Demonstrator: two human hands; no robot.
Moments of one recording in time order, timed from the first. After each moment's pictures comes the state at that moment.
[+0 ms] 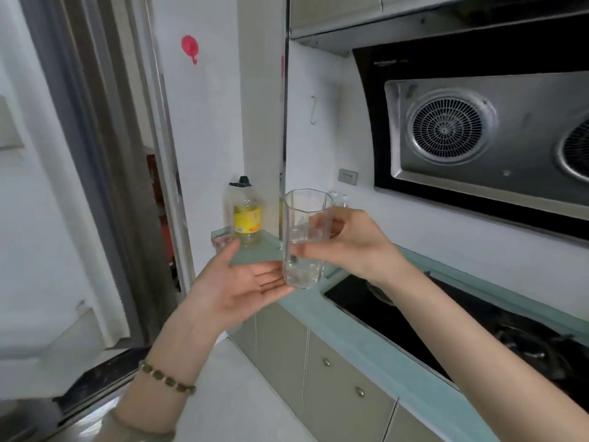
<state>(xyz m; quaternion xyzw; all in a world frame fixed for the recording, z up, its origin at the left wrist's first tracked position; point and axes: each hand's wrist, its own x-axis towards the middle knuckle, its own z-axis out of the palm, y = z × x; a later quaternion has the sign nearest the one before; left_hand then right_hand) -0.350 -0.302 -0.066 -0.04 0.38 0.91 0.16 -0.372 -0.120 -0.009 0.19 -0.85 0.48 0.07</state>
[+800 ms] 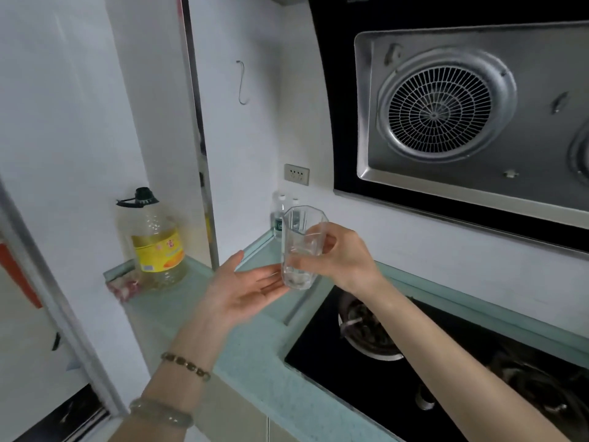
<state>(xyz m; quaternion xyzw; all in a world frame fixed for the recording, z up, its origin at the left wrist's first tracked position) -0.744 -0.254 -0.127 -0.08 0.32 0.90 0.28 -0.712 -0.077 -0.074 0.06 -0.87 0.47 0.13</state>
